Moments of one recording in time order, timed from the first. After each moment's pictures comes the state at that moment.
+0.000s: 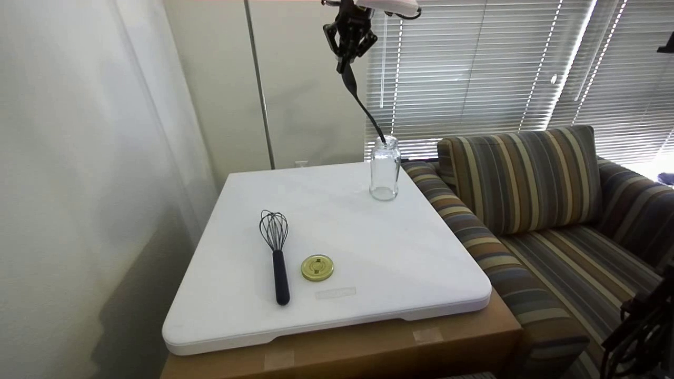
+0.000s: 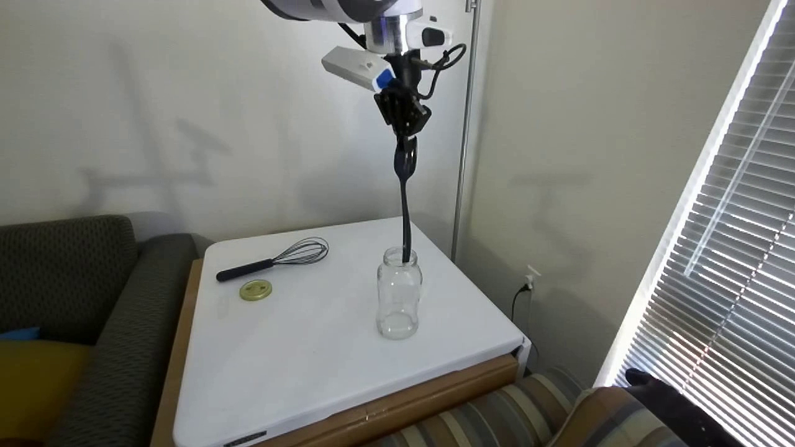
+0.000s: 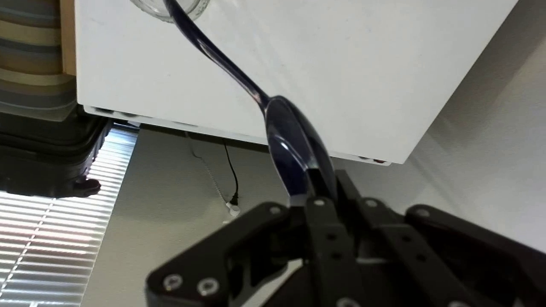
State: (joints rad) arm -0.08 0.84 0.07 -0.99 0.01 2.17 0.25
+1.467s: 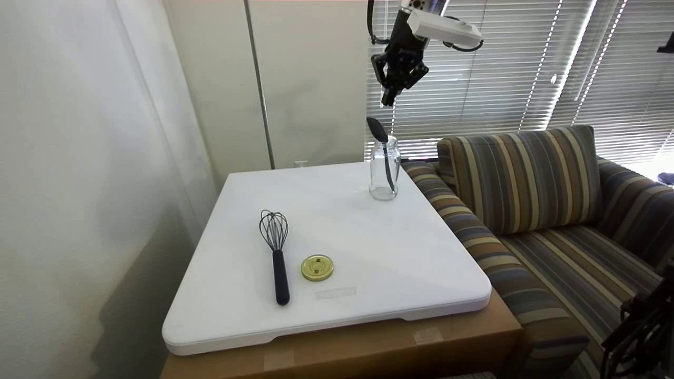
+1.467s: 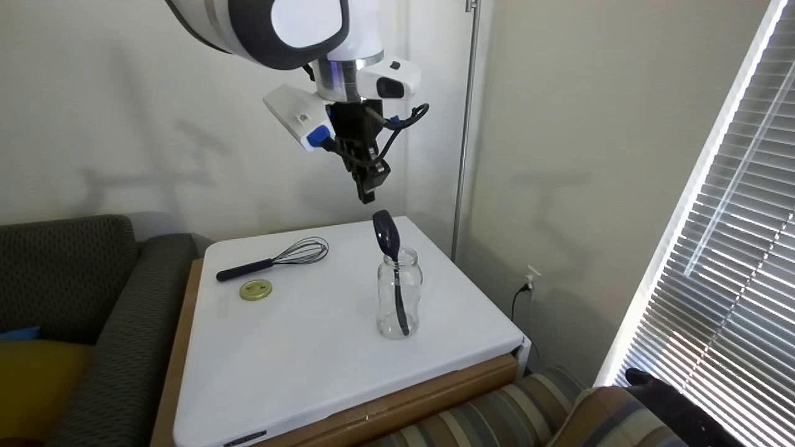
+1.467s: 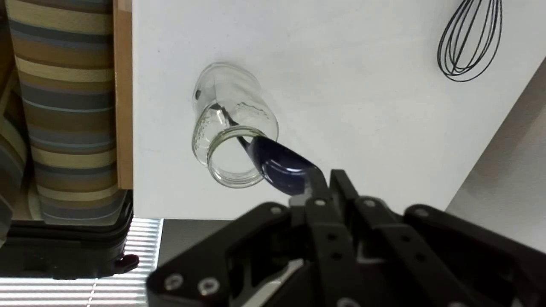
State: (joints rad) arm -0.09 0.43 0.03 -1.79 0.16 2.51 0.20
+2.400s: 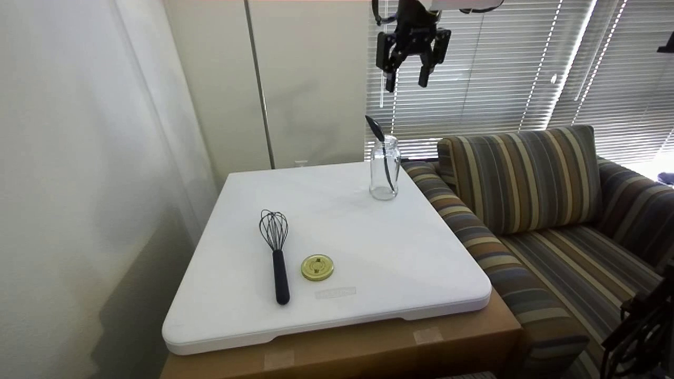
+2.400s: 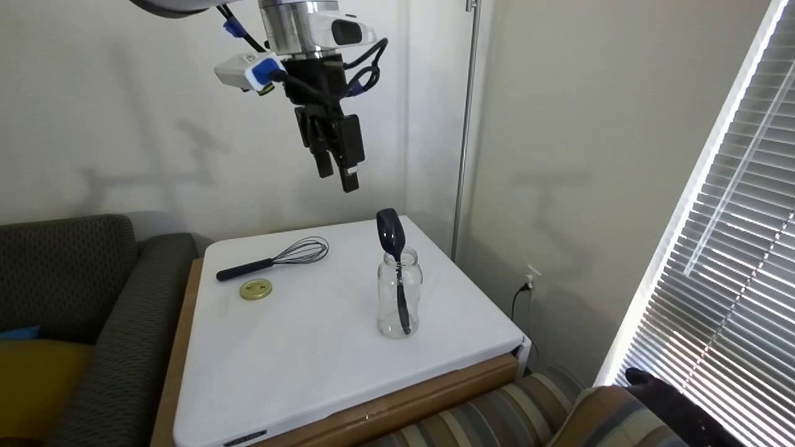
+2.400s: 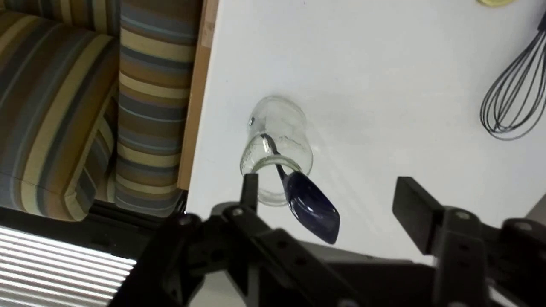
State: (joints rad) arm 0.05 0.31 -0.06 -1.84 -0.09 2.30 0.36
